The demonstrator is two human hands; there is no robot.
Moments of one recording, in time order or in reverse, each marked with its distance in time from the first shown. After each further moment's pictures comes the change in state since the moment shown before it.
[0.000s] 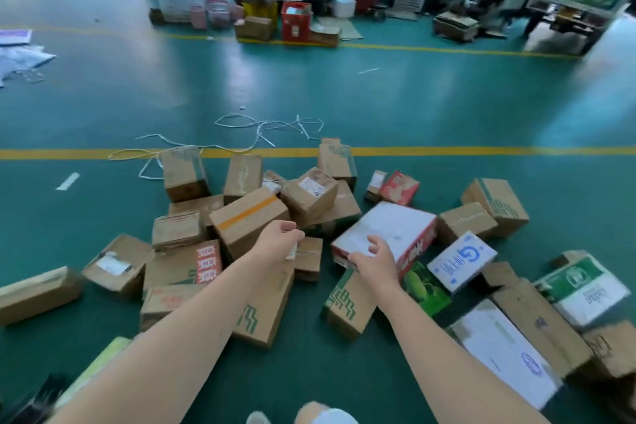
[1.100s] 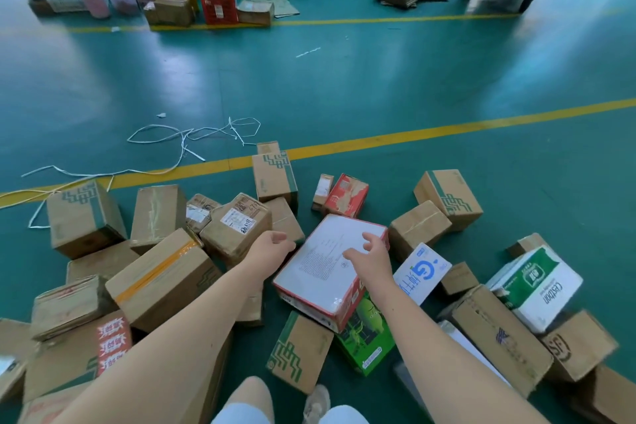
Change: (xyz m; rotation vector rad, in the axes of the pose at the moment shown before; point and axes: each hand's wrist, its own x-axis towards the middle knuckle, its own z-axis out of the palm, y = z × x) left_hand 0.205 0.167 0.190 0.163 -0.159 -0.054; right_hand 0.265 -0.027 -0.164 0.078 0.104 0.099
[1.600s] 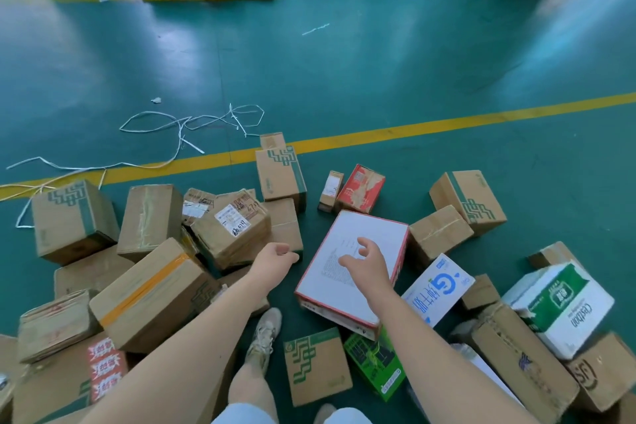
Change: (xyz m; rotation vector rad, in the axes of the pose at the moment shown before) left_hand 0.125 0.020 -0.029 -0.037 -0.029 -0.113; right_hand 0.103 -0.052 0.058 -0.034 -0.090 0.075
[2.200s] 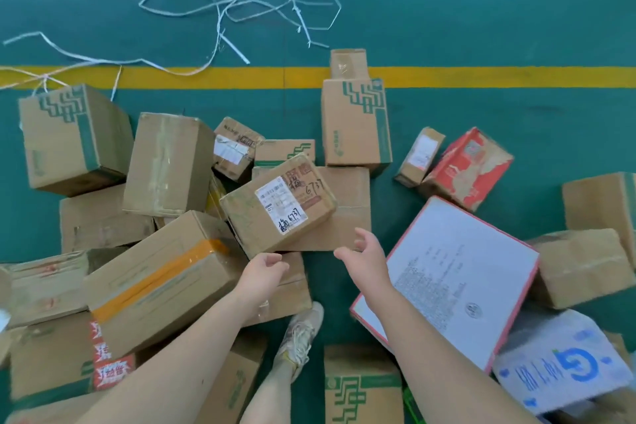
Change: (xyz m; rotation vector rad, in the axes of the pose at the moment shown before) left_hand 0.317 -0.118 -0.111 -0.126 0.085 -0.440; right_hand 0.286 -0.008 0.257 -0.136 -0.250 0.275
